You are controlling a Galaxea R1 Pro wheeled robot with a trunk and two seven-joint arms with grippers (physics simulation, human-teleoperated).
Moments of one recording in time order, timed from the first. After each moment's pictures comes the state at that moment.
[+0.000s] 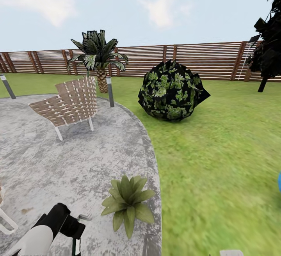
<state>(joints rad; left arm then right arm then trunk) -0.67 0.08 0.64 -0.35 -1.11 0.56 -0.72 -0.35 -0.12 -0.48 -0.08 0.57 -0.42 -0.18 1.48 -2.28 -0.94</state>
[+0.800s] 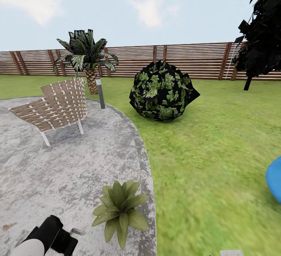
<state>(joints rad) -0.59 0.11 0.63 -0.35 -1.11 0.54 -0.73 -0.35 -0.12 -0.48 -0.08 0.58 -0.42 -0.18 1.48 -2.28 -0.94</state>
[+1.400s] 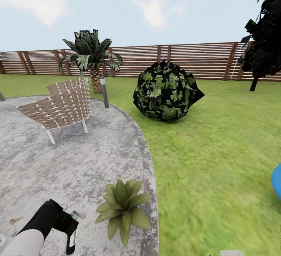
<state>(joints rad) -0.60 0.12 0.50 -0.55 -1.11 0.48 -0.93 -0.35 -0.12 -0.48 -0.08 0.58 -0.42 -0.18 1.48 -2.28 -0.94</state>
